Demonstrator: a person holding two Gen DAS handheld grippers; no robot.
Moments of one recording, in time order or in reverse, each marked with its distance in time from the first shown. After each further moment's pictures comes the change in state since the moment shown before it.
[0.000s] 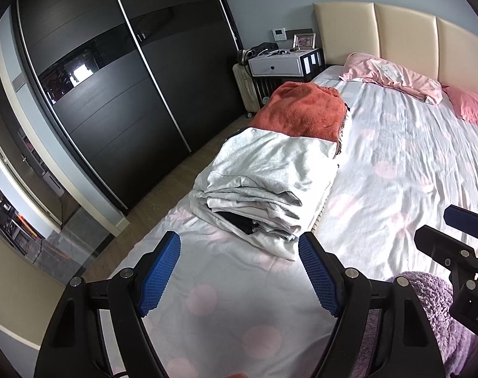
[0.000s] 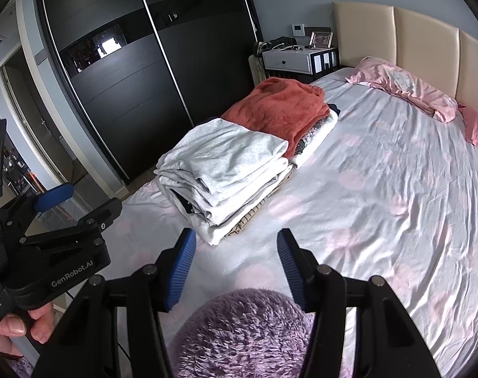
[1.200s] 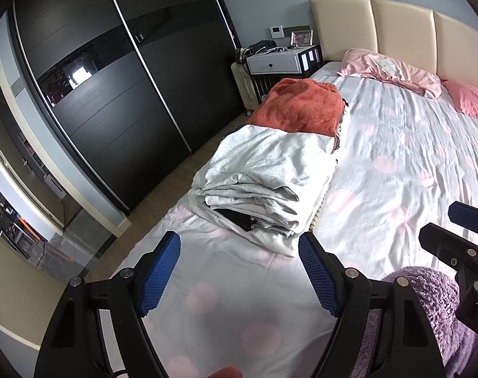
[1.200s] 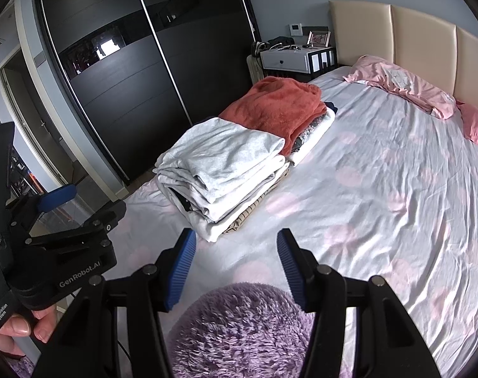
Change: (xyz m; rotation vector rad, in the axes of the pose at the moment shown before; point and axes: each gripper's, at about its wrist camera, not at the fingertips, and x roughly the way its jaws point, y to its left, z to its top) left arm 0.001 -0.009 -0.004 0.017 0.008 0.011; right arm -0.005 -0.005 -0.006 0.004 -0.001 0.002
